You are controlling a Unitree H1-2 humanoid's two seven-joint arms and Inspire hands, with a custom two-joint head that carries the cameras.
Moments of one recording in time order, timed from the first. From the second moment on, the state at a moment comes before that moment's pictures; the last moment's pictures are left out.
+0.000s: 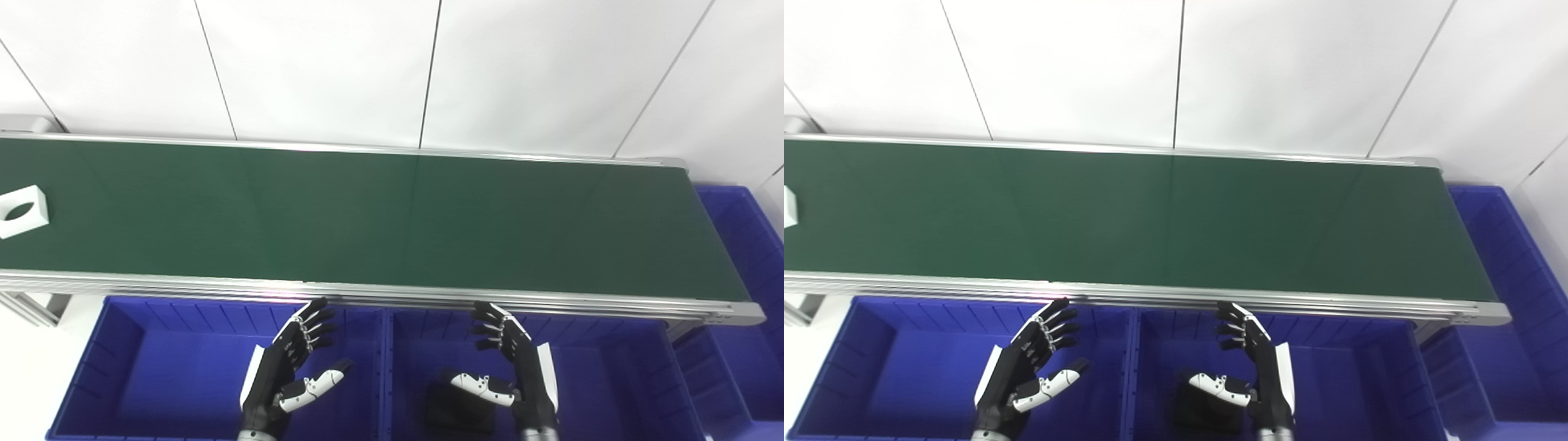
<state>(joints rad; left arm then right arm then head) 0.30 -0.03 -0.13 0.21 -0.03 -0.43 -0.09 0.18 -0.11 0.31 0.28 -0.18 -0.42 -0.34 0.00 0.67</state>
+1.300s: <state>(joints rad) 0.23 -0.08 -0.21 0.35 0.07 -0.43 0.04 0.15 -0.14 0.22 0.42 -0.06 -0.42 -0.20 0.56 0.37</state>
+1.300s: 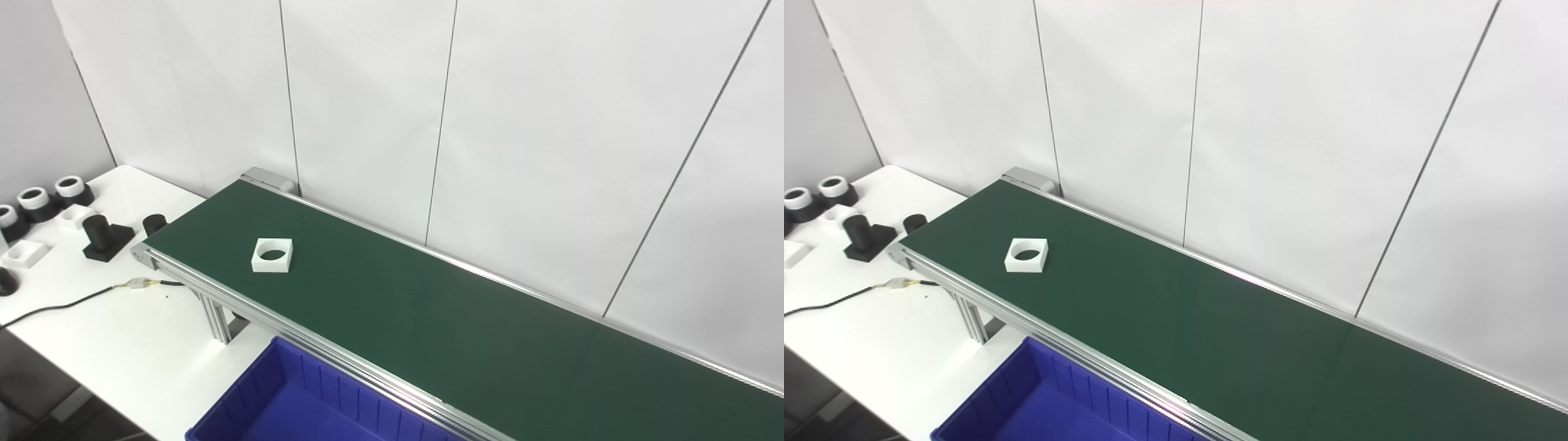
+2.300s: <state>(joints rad) 0.24 -0.03 -0.16 0.11 -0.07 -0.43 -0.10 0.15 -0.12 0.24 0.42 -0.09 -0.42 -0.22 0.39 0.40</state>
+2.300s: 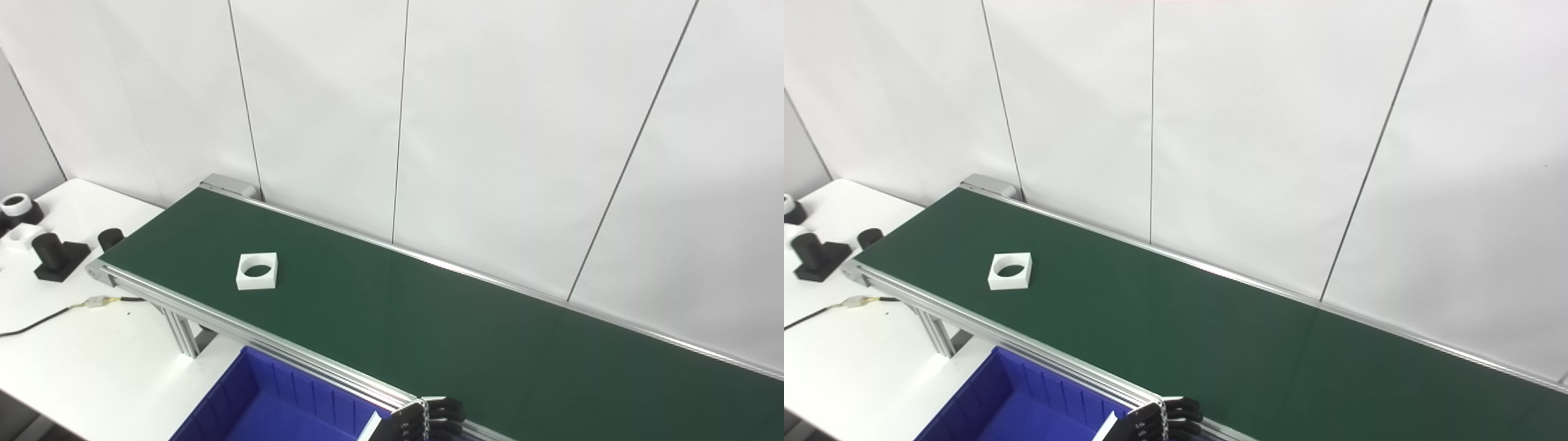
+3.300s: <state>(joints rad) 0.15 0.01 -0.12 -0.30 -0.18 -0.20 -0.17 0.12 -0.12 0.25 0.41 -0.11 -0.42 -0.25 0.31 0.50</state>
